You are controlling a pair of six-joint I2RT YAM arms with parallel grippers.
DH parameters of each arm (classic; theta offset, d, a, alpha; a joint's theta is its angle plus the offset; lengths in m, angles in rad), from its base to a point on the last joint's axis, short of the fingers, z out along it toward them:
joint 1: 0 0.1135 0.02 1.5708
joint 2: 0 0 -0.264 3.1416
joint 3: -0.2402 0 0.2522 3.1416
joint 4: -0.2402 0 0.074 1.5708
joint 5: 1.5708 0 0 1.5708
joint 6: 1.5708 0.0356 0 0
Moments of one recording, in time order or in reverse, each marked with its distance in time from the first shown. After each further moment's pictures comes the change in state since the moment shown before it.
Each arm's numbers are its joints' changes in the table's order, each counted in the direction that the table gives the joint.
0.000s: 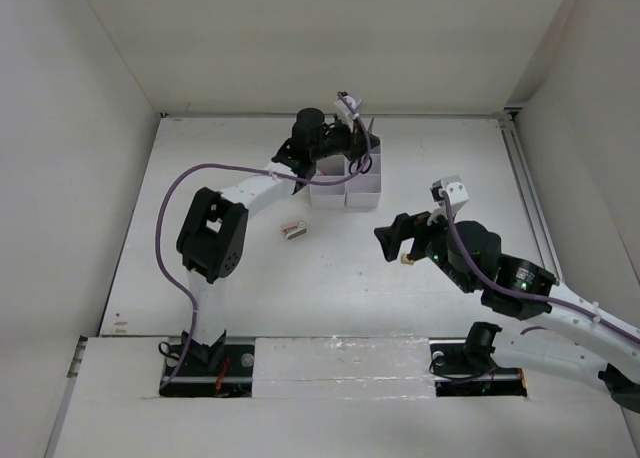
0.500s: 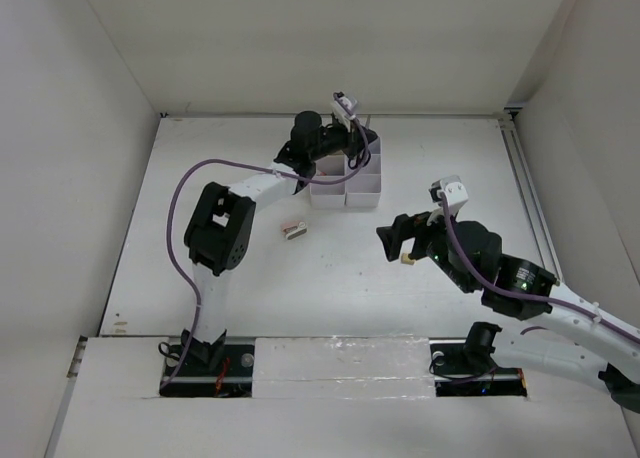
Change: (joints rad) left arm 0.021 -0.068 -0.010 0.151 -0.004 0.014; right arm 0.000 0.002 0.000 0.000 0.023 -0.058
